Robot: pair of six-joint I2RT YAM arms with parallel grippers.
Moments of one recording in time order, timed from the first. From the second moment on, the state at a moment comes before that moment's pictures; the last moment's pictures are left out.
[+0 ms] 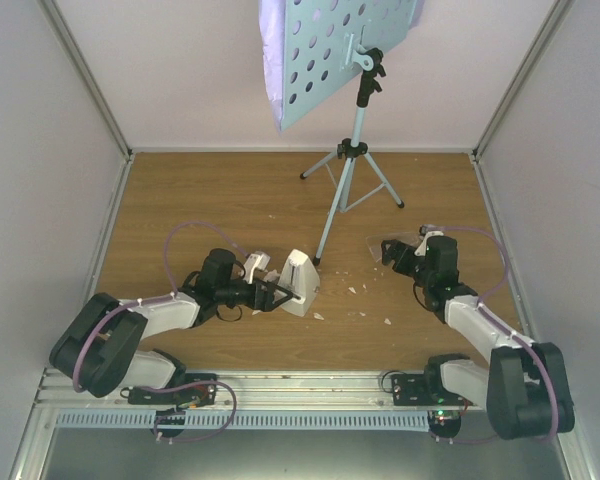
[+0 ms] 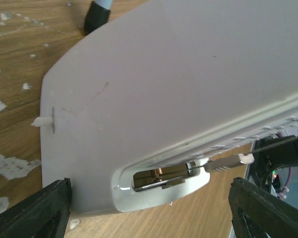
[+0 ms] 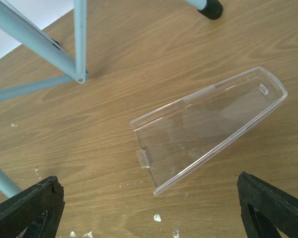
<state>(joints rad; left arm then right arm) -0.48 1.35 0.37 0.34 0.67 -0.44 0.12 1.10 0.38 0.16 -0.16 0.49</state>
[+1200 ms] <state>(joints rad) -0.66 0.82 0.37 0.00 0.32 -0.47 0.06 1.66 0.76 -0.02 -0.03 0.45</state>
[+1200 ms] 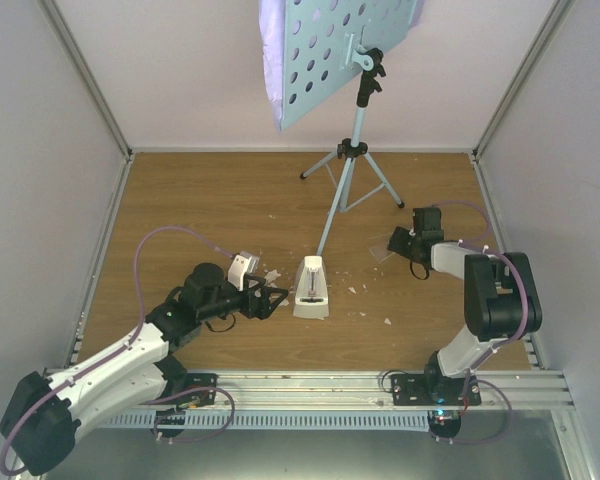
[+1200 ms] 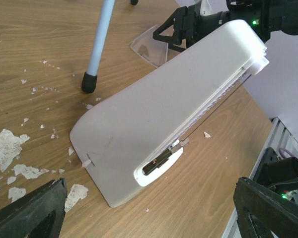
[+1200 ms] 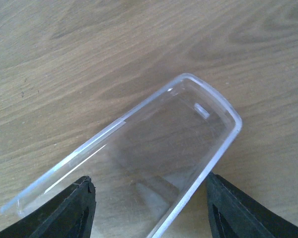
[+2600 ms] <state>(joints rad) -0.68 0.80 0.59 -0.16 0.16 -0.46 0.07 1.43 0.76 -0.16 0.03 0.42</state>
